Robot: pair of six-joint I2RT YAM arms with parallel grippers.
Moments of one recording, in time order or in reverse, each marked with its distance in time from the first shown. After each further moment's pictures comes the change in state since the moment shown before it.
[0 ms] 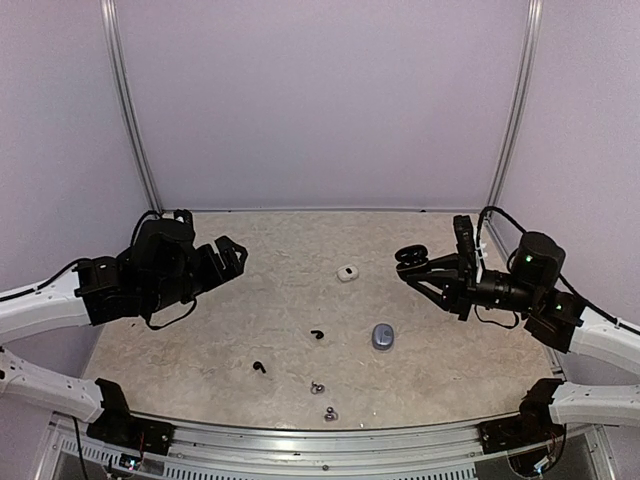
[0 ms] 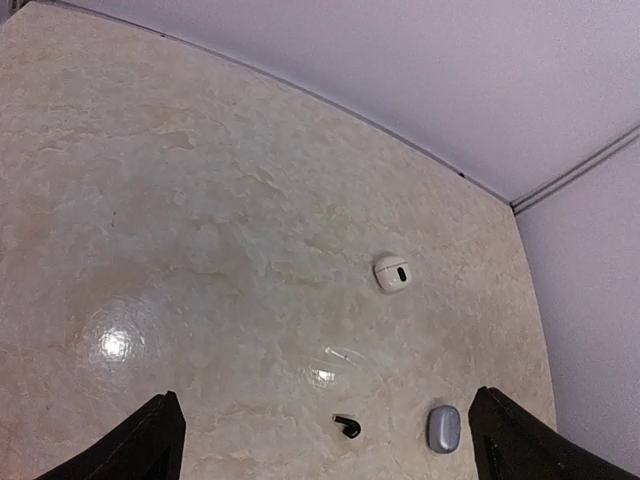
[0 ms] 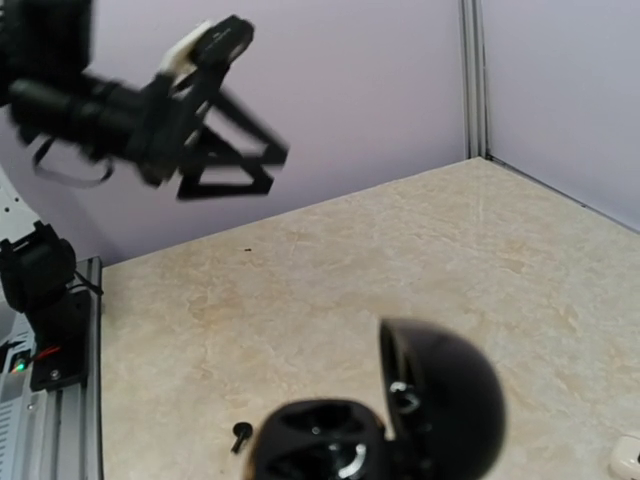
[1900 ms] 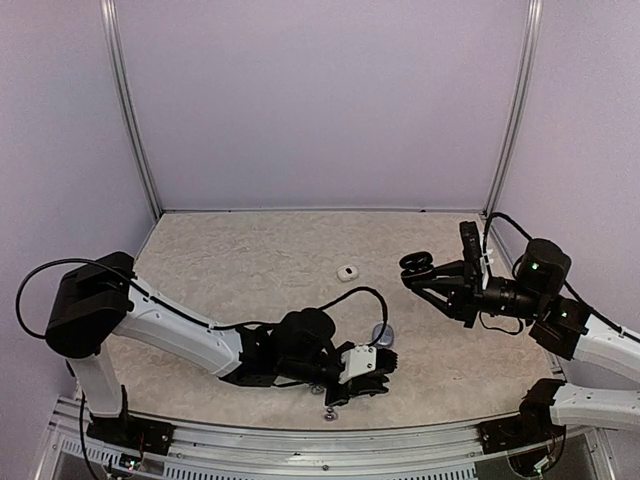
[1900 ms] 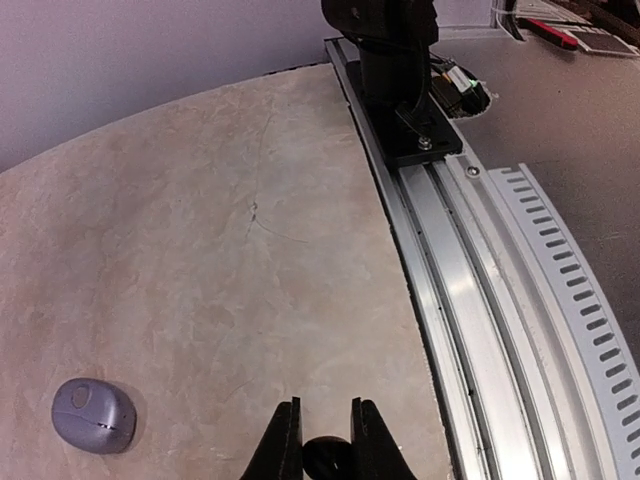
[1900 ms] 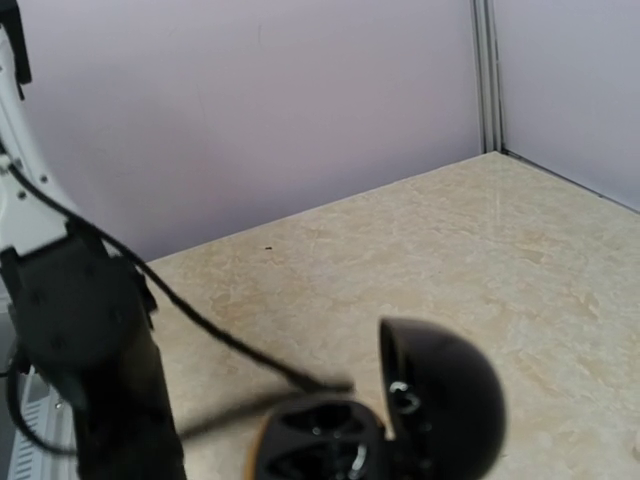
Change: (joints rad) left arm -0.317 0.817 0.108 0.789 0.841 1.252; right arm 0.005 -0.069 -0.038 -0.022 -0.013 0.042
